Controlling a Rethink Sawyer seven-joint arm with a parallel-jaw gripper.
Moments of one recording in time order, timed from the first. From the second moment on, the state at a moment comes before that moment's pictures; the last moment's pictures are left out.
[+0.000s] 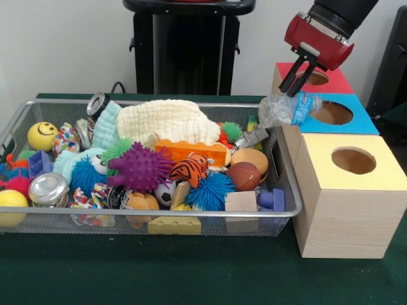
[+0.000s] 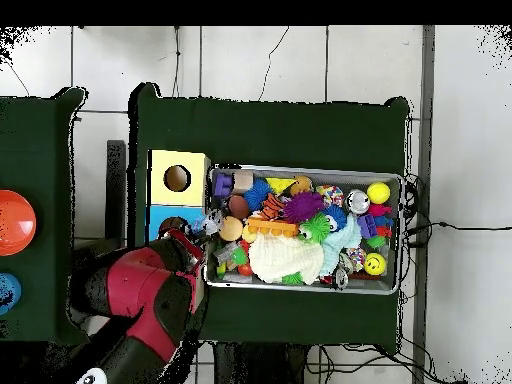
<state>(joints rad) 0.68 -0.33 -0.79 1.62 0.41 0.42 2.32</state>
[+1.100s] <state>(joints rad) 0.73 -0.27 -0.86 1.57 0.50 0.45 2.41</state>
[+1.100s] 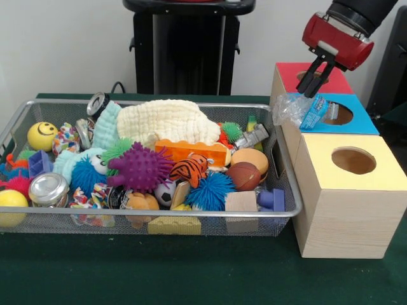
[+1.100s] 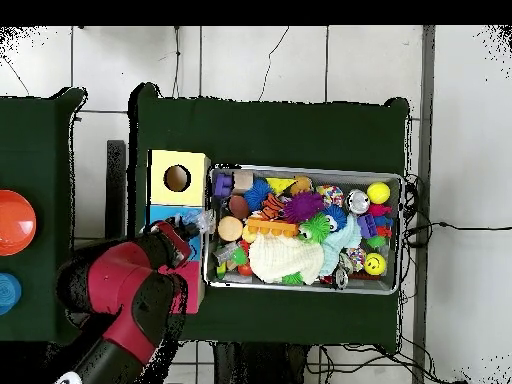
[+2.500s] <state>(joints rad) 0.80 -0.42 -0.86 1.56 0.52 0.58 2.41</state>
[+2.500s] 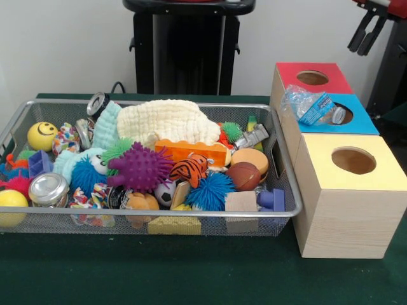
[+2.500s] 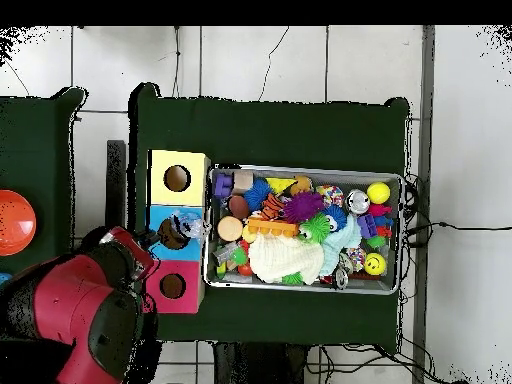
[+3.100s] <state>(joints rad) 0.68 -0.47 -0.87 1.44 0.46 0.84 2.41</state>
